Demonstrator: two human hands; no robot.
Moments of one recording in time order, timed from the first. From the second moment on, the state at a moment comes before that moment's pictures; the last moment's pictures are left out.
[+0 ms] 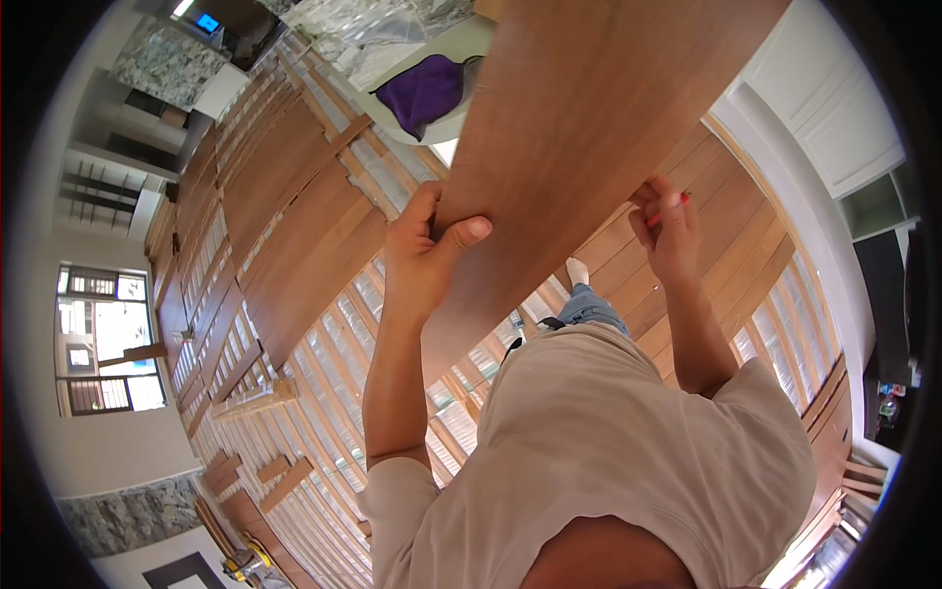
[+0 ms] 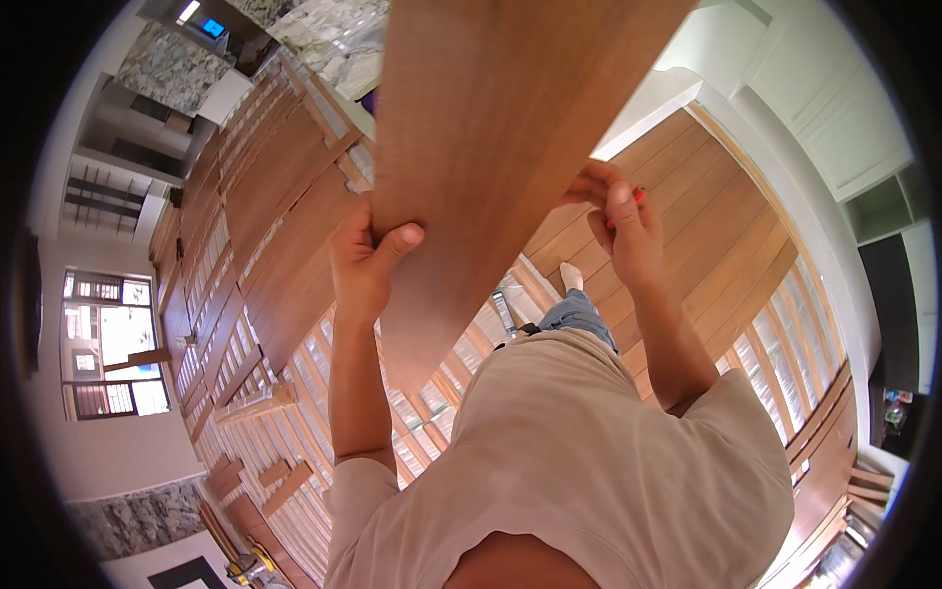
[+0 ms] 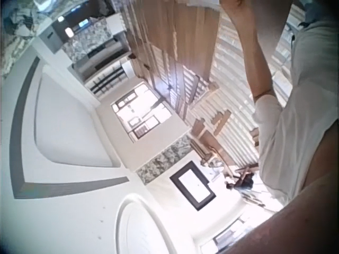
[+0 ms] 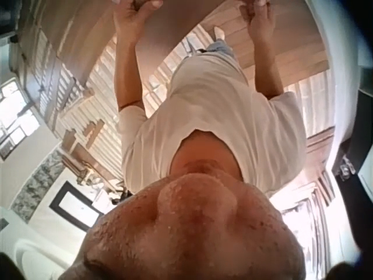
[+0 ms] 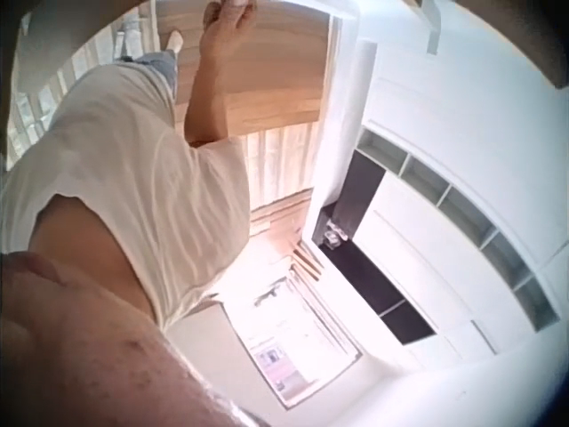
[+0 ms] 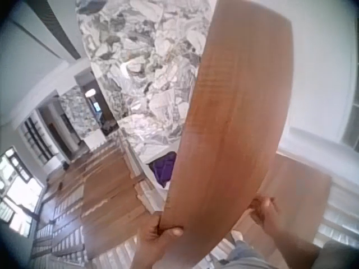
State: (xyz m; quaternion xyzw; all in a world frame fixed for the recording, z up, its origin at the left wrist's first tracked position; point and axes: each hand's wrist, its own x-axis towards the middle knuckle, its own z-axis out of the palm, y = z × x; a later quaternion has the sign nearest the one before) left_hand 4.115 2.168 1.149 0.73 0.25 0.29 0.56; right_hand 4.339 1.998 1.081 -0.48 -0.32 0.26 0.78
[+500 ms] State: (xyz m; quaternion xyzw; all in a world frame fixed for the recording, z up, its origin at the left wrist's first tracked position) left_hand 4.083 2.181 0.989 0.57 0.42 -0.23 0.67; right_hand 4.337 1.981 0.942 -0.60 0.11 0.27 0.74
